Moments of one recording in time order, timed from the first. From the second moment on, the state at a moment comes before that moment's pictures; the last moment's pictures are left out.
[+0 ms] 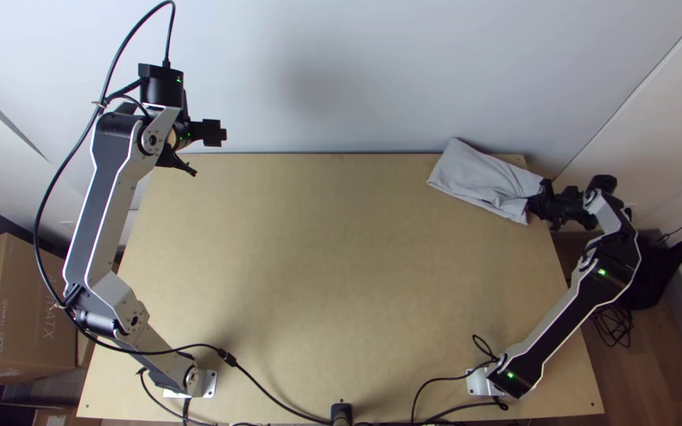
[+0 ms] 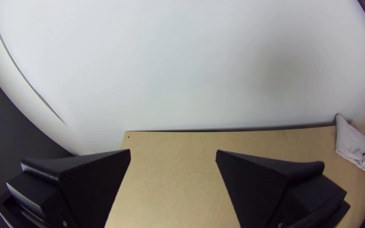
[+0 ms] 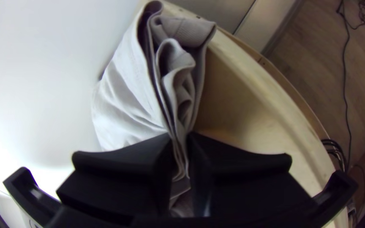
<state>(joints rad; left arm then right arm) -0.18 1.74 2.19 -1.10 -0.43 -0.09 -0.62 2.32 1.81 -0.67 -0.75 0.36</state>
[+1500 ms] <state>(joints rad) 0.00 0.59 1.08 -0.18 -0.40 0.10 -0.43 0.42 0.99 0.29 -0.27 0.11</state>
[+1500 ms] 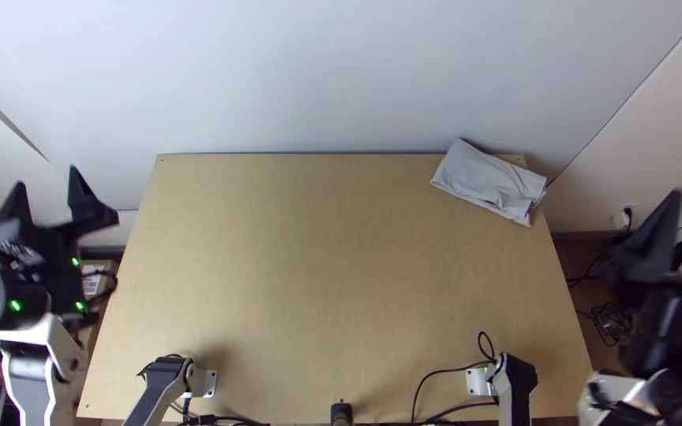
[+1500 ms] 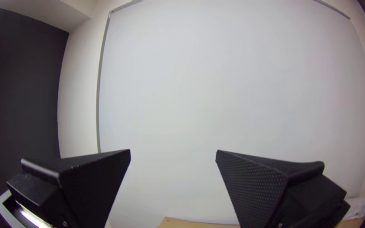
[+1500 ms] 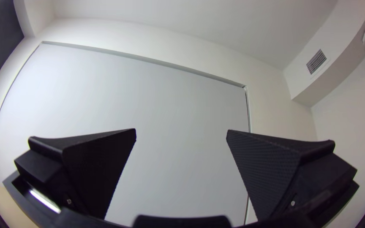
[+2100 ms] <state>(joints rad) 0.00 0.01 0.18 0.12 -0.30 0.14 -0.44 0.00 0.32 0.32 -0.26 0.21</state>
